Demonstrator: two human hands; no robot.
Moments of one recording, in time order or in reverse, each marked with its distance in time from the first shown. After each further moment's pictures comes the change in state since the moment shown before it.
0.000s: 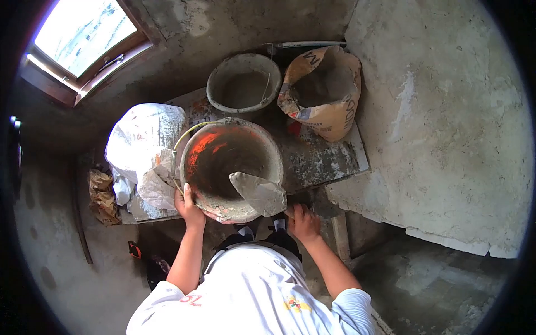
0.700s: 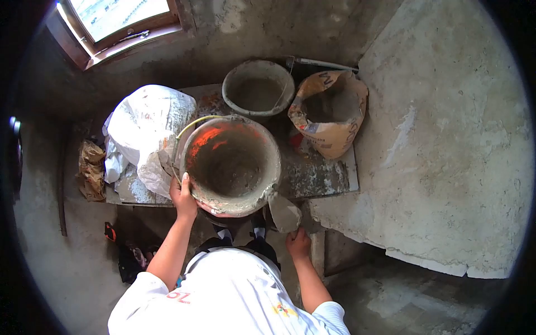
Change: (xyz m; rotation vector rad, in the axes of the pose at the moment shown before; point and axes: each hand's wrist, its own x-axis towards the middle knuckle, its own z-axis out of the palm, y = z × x) left_hand -0.002 0.002 0.000 0.002 0.038 -0.007; right_hand -0.076 0.056 0.057 0.052 0.153 0.196
